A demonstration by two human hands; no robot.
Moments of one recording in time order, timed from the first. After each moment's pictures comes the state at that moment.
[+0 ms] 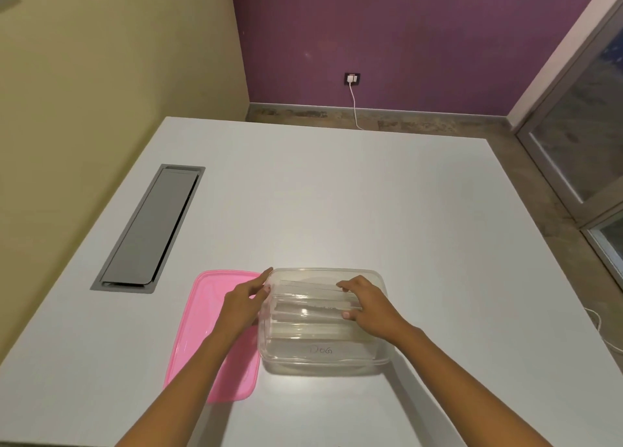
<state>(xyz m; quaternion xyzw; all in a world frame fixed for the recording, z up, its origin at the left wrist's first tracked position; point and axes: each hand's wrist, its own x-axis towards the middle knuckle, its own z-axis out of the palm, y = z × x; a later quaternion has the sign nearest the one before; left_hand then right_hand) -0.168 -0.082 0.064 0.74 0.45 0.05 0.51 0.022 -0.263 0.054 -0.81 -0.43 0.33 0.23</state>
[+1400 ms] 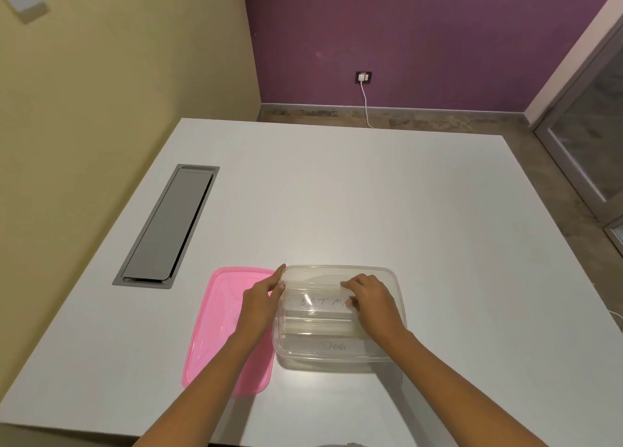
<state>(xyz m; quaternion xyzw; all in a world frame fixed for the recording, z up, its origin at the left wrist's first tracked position) -0.164 -0.094 0.062 0.75 0.45 0.08 0.49 0.000 -0.247 0.032 -0.85 -0.49 0.07 0.20</state>
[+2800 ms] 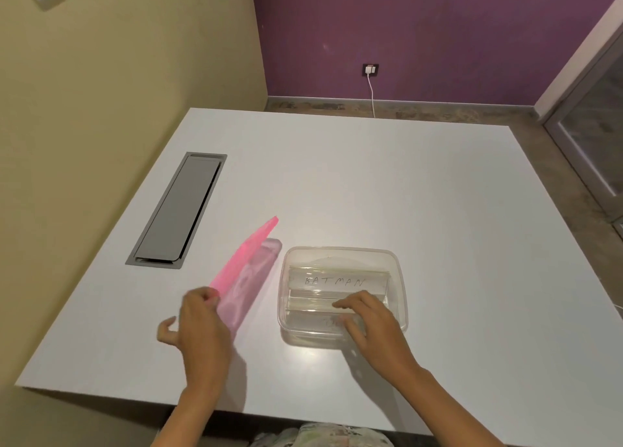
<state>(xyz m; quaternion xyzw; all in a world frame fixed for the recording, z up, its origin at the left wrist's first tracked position) -0.256 -0.143 0.110 0.72 0.61 0.25 0.23 -0.069 -0.305 0.072 -0.79 -0.48 0.16 0.36</state>
